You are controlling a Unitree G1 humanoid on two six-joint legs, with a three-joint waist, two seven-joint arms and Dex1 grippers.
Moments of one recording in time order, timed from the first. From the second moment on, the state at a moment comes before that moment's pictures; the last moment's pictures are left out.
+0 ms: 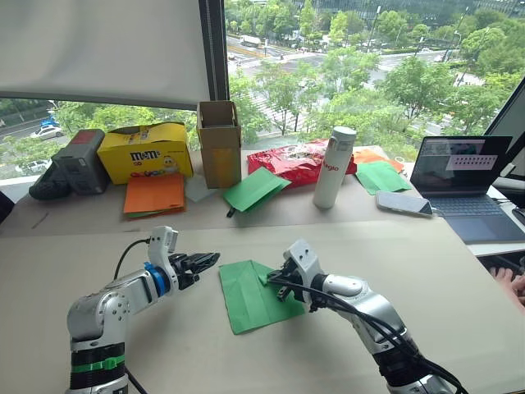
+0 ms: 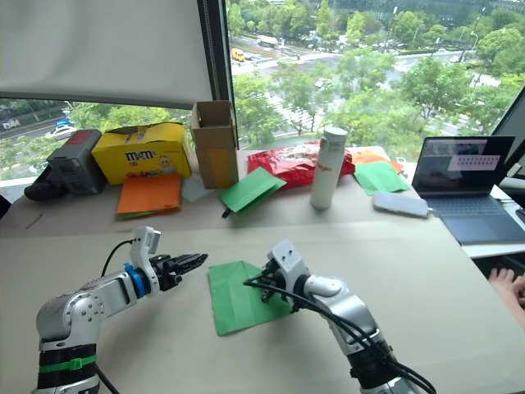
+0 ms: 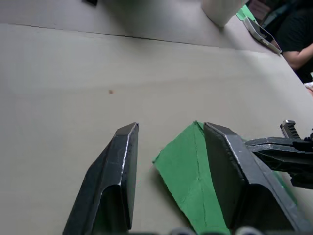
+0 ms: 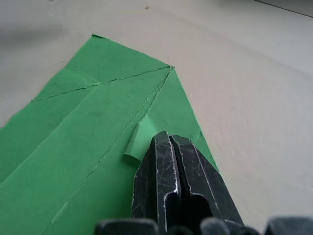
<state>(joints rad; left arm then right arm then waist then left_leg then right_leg) -0.31 0.31 0.43 -0.22 -0.62 1.18 -0.48 -0.39 -0.29 0.30 -0.13 0.17 0.72 0.57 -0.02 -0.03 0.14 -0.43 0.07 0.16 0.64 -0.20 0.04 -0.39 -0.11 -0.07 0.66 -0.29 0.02</state>
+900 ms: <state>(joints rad) -0.35 0.13 0.35 -0.20 -0.71 1.35 -0.26 -0.38 -0.27 0.32 -0.14 0.17 0.72 0.56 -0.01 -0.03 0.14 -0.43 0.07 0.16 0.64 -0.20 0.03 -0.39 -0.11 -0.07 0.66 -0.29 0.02</state>
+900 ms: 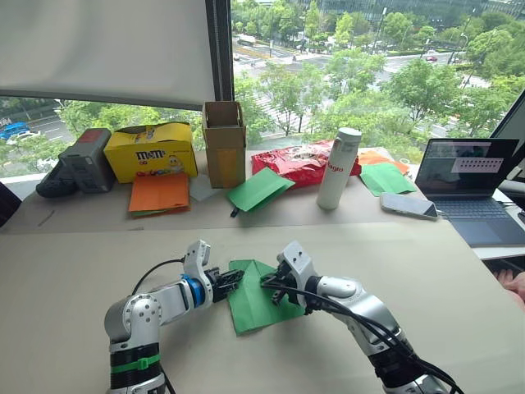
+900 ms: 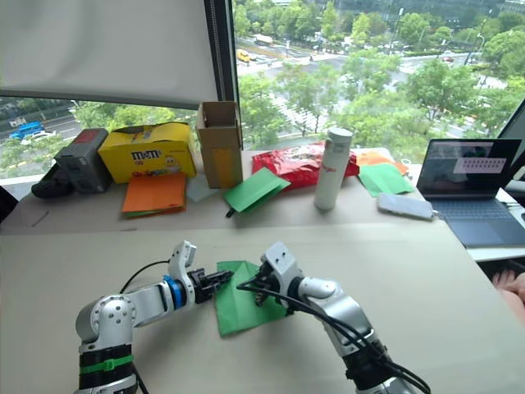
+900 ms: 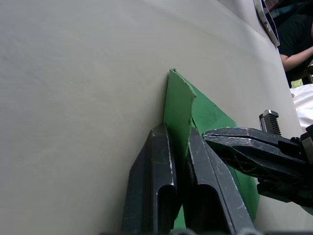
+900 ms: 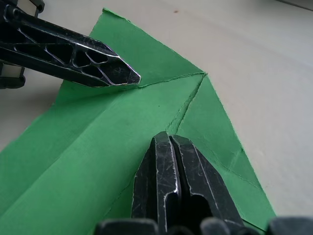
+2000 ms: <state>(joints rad) -0.70 0.48 -0.32 0.44 -0.17 0.20 -1.20 -0.30 -0.33 0.24 -0.26 0.26 0.79 0.61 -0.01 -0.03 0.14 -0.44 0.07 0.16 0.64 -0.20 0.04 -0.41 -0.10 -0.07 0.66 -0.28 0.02</state>
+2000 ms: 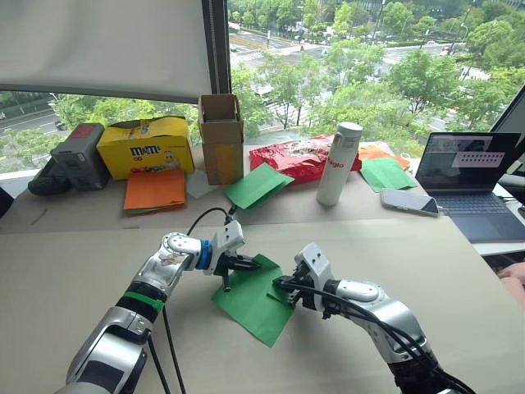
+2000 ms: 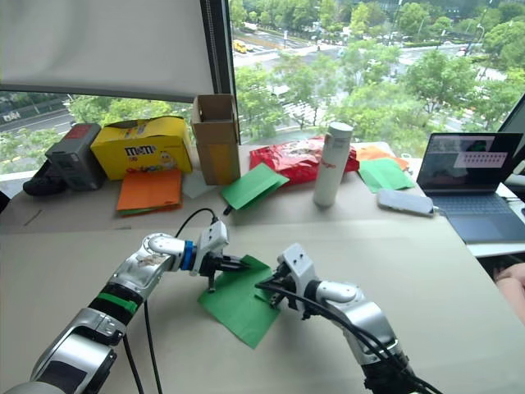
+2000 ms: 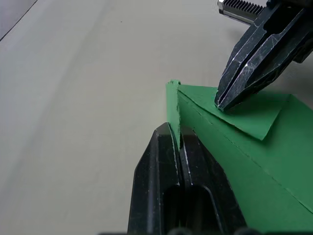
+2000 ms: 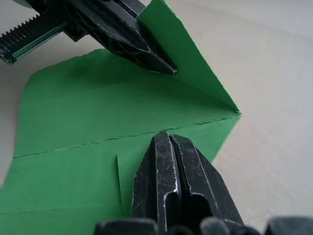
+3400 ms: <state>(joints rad) -0.65 0.51 -0.37 0.37 0.09 -0.31 -1.10 -0.37 -0.28 0.21 -0.11 0.29 0.74 0.56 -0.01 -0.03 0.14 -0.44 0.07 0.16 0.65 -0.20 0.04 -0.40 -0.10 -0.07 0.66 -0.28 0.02</state>
